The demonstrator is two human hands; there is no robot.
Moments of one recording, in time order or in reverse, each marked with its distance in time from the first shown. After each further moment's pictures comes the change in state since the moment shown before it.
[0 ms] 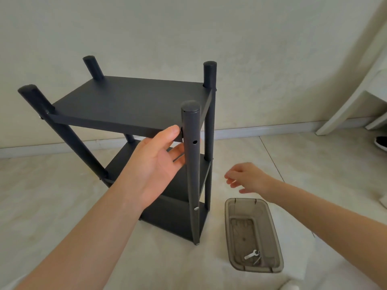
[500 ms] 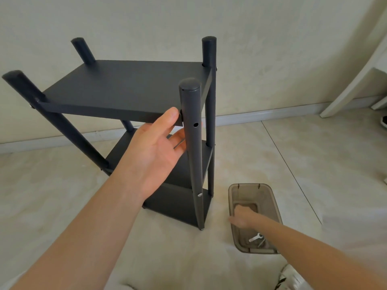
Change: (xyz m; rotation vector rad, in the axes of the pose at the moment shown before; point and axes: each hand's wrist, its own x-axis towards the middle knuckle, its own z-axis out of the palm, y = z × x) left_hand -0.004 -0.002 0.002 0.034 -0.031 0.038; right_hand 0.041 0.144 0.109 -0.514 -0.318 0.289
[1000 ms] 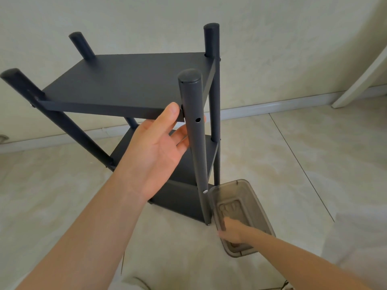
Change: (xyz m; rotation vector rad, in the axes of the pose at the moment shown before) left_hand -0.002 -0.002 -0.002 0.059 -0.071 0.028; right_hand 0.023 -0.014 0.067 0.068 -0.108 -0.131
